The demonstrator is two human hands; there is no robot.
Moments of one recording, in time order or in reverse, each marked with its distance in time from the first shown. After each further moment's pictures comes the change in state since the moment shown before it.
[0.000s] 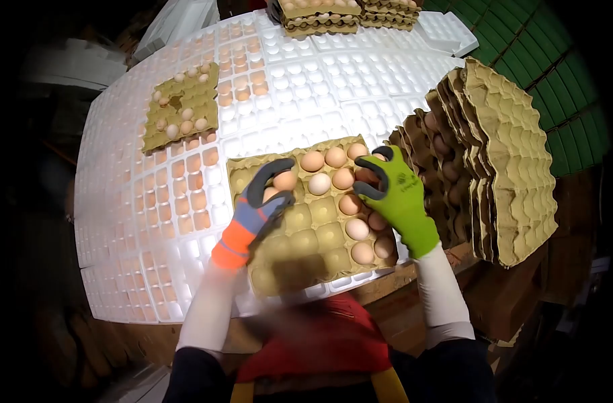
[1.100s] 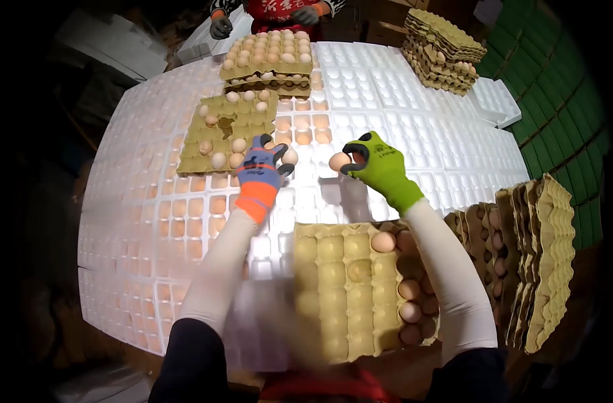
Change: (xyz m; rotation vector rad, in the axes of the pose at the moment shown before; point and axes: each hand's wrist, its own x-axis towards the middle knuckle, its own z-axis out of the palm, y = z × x) left_hand 0.161 -0.051 -0.173 1.042 0.675 0.427; right_hand 0.229 -0.025 0.125 -0.179 -0.137 -0.144
